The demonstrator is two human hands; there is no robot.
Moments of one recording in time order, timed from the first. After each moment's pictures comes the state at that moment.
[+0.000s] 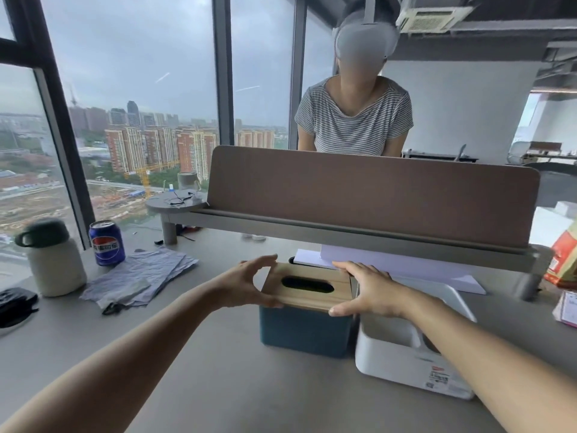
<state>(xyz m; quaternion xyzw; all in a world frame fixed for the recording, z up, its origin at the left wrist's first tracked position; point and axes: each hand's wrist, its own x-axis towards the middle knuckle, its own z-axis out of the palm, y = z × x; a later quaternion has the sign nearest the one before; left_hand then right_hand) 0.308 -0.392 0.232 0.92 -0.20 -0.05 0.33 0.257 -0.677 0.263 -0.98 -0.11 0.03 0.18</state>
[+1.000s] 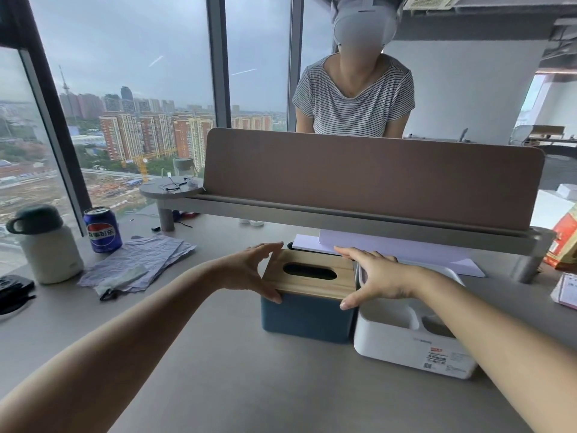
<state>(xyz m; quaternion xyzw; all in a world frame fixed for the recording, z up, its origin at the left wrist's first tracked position) 0.309 -0.402 0.241 0.92 -0.22 -0.12 0.29 0.254 -0.689 0.270 -0.98 -0.12 0.09 0.15</state>
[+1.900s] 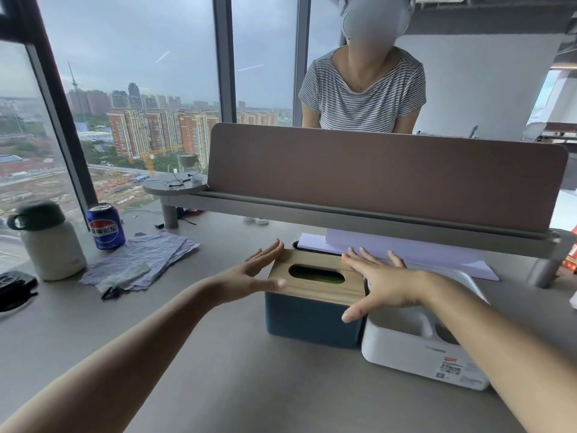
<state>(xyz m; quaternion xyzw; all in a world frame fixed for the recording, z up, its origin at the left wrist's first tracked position) 0.312 -0.390 0.214 0.87 -0.27 -0.13 0.38 0.261 -0.681 0.266 -0.98 -0.15 0.14 0.07</state>
